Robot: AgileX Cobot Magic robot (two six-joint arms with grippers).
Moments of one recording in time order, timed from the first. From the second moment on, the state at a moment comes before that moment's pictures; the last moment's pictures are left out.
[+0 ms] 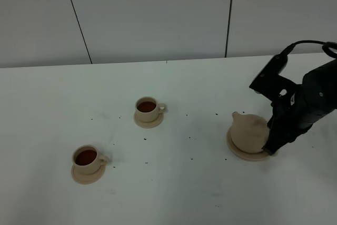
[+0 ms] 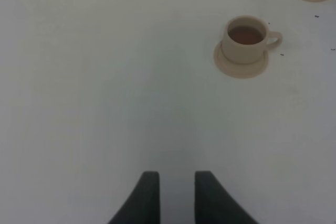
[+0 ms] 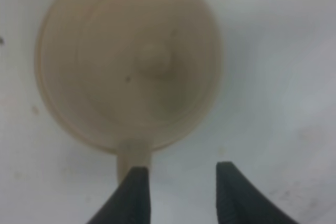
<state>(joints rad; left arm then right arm) 0.05 0.10 -0.50 0.05 1.04 0.05 0.36 1.76 -1.13 -0.10 0.55 -0.49</state>
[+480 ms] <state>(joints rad) 0.05 0.10 -0.50 0.05 1.04 0.05 0.36 1.41 -1.13 0.00 0.57 -0.48</state>
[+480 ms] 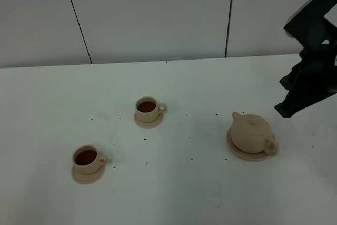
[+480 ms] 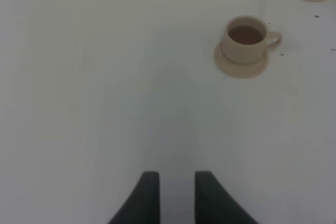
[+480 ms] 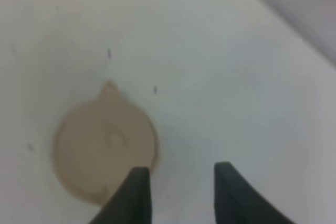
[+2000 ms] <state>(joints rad) 0.05 0.10 -0.50 0.05 1.04 0.04 0.19 0.12 -0.51 -0.18 0.85 0.02</state>
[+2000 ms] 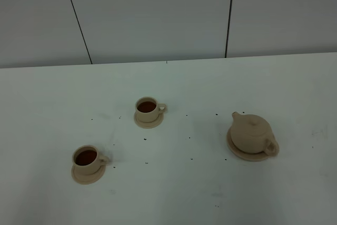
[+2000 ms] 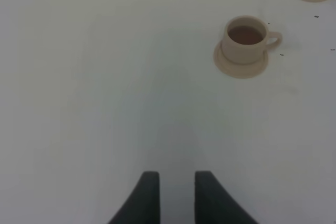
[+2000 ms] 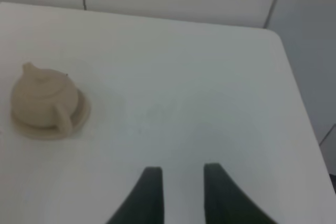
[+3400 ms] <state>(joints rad) 0.05 0.10 -0.50 0.05 1.04 0.04 0.19 -0.01 -0.49 0.00 1.08 0.04</state>
